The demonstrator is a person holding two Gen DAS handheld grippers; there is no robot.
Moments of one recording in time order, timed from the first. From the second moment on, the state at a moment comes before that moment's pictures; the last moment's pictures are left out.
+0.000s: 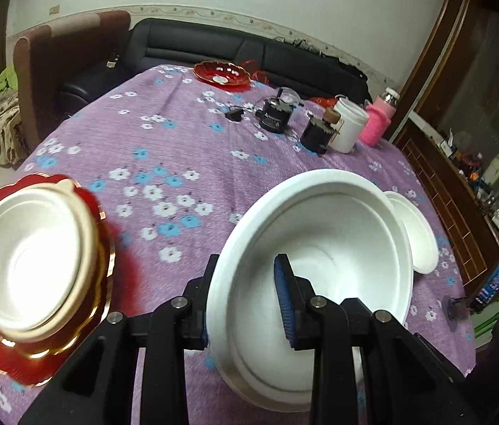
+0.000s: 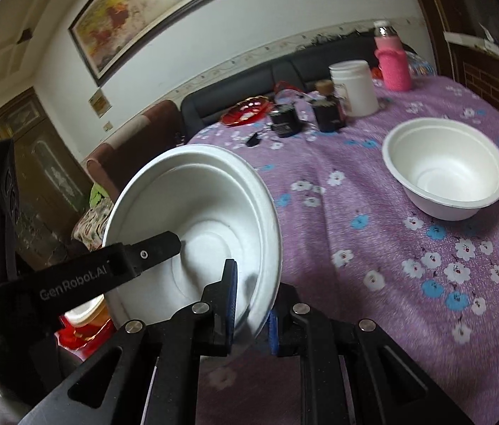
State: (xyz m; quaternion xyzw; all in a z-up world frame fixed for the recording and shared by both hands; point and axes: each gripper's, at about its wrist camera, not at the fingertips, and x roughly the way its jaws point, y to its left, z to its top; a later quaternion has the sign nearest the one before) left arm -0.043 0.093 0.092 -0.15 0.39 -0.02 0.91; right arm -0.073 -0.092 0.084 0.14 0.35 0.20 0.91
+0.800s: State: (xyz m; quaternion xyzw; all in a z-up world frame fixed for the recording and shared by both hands) left arm -0.099 0.258 0.101 -0.17 0.37 0.17 0.90; right arm -0.049 0.099 0.095 0.03 0.42 0.35 0.84
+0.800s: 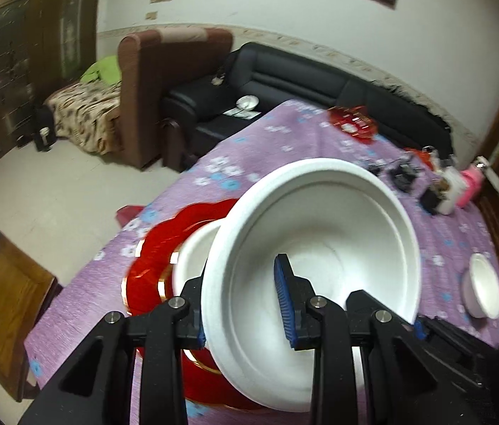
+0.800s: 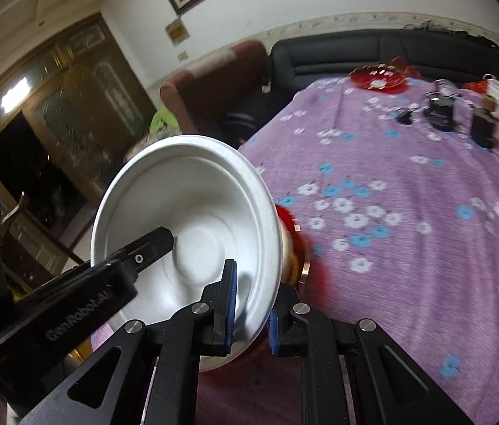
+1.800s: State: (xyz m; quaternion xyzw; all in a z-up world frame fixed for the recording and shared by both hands) left arm -0.137 0.253 0.119 -0.18 0.29 0.18 0.92; right arm -0.085 0.059 0.114 0.01 0.28 0.28 0.92
